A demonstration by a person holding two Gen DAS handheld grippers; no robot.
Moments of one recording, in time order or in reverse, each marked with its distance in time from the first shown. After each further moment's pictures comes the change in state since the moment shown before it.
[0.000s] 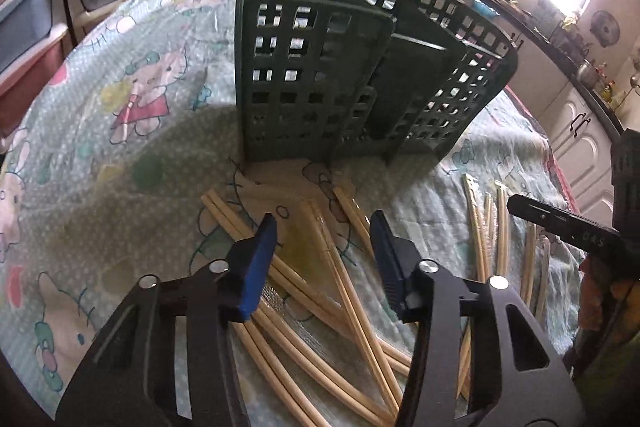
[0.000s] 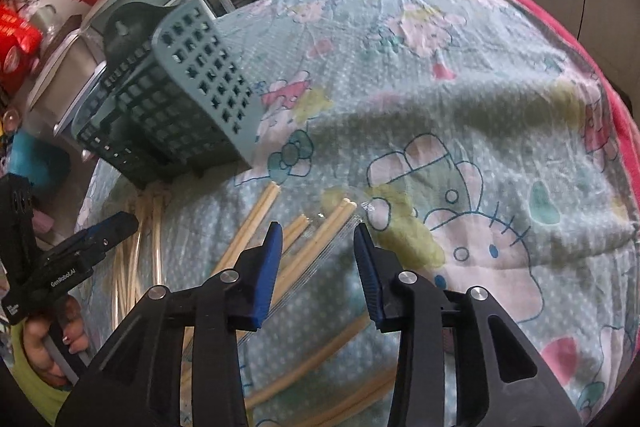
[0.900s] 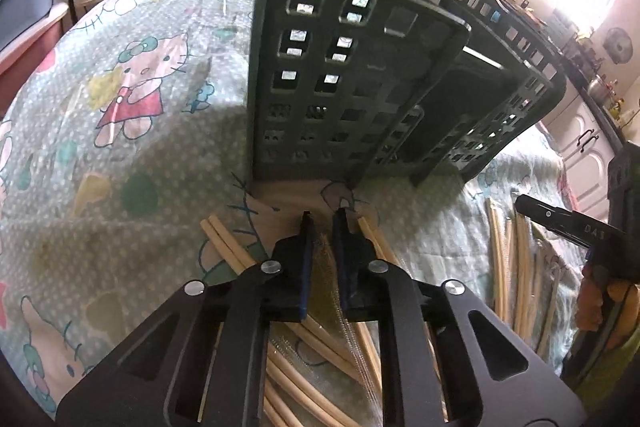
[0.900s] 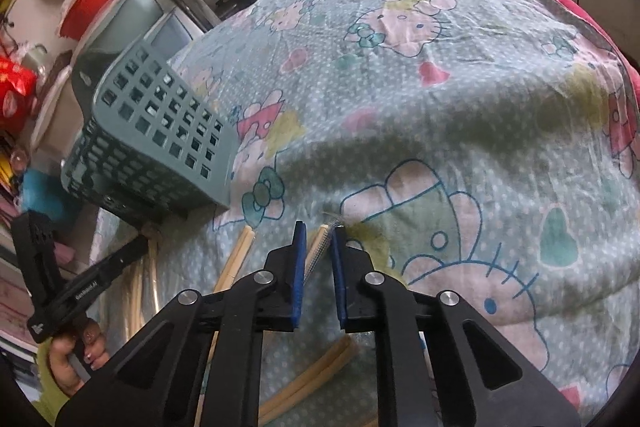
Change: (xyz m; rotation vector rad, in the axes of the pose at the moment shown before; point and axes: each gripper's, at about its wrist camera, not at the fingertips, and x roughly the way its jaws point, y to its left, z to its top) left arm 0.022 0.010 0.016 -0.059 0.024 -0.002; right arm 0.016 -0.030 0.024 0.115 -0.003 0.080
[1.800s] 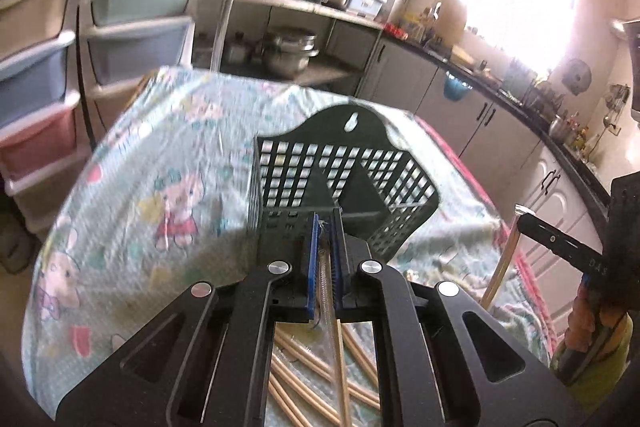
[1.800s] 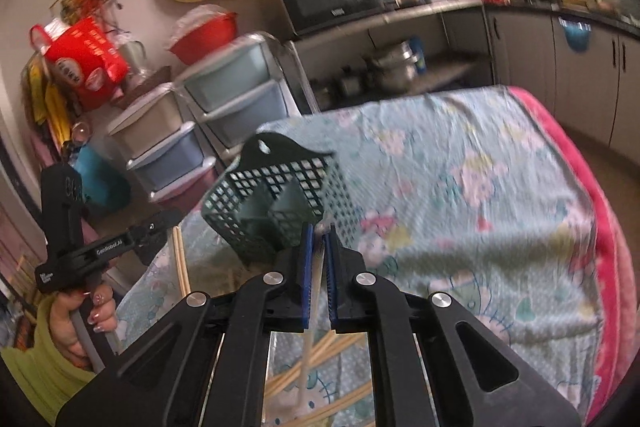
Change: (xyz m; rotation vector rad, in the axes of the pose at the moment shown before) left arm -0.131 -0.022 0.026 0.065 -0.318 -0.073; right arm -0.126 0.096 -0.010 -0.311 -0.330 0.121
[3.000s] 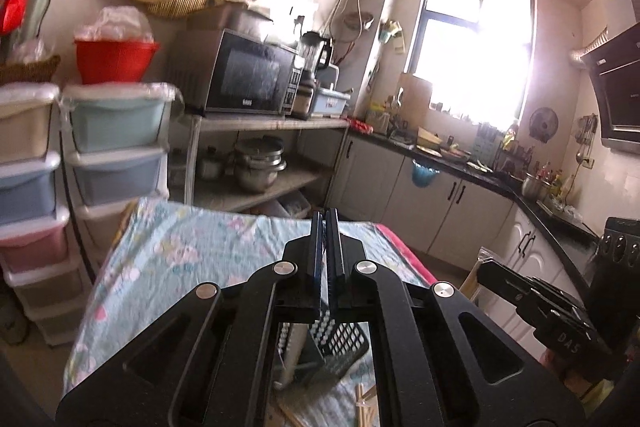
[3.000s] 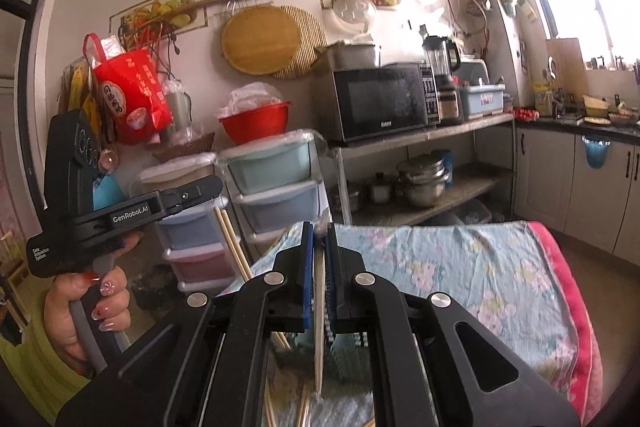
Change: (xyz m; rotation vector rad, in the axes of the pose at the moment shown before) left arm -0.078 -0.055 0.106 0.085 -0.333 -0.062; right arm -0.042 0.078 0.079 -0.191 -0.319 0.036
